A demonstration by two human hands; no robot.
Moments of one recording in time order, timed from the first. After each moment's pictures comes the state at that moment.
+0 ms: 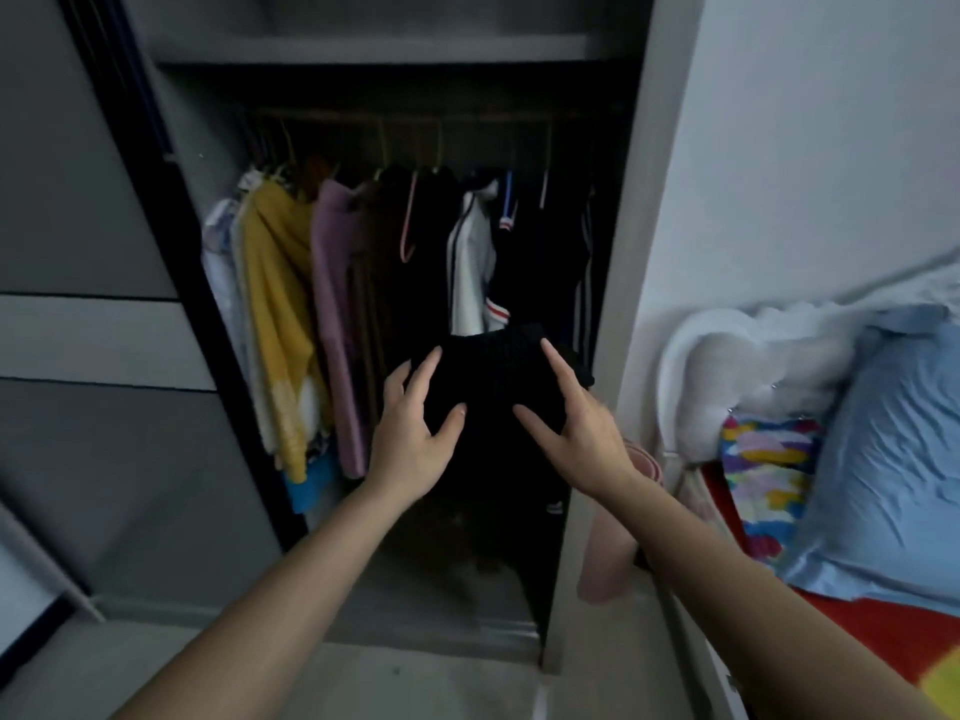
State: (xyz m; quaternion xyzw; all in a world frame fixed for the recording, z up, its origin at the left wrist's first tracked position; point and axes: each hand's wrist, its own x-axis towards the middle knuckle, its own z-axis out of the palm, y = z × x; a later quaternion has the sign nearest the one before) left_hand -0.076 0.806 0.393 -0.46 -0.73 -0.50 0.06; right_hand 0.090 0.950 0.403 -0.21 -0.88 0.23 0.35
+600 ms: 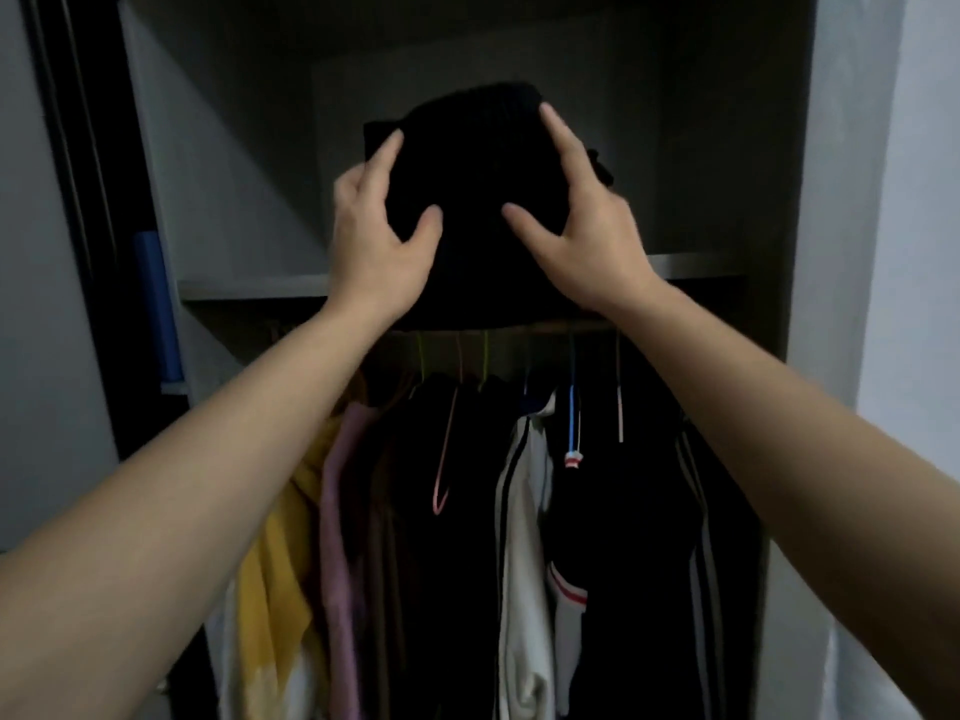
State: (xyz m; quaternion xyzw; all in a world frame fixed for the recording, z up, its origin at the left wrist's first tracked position) left_hand -0.307 0.962 0.765 -0.45 -0.61 -0.55 0.36; right_hand -0.161 1.107 0.771 -0.01 -0.81 0.10 0.58
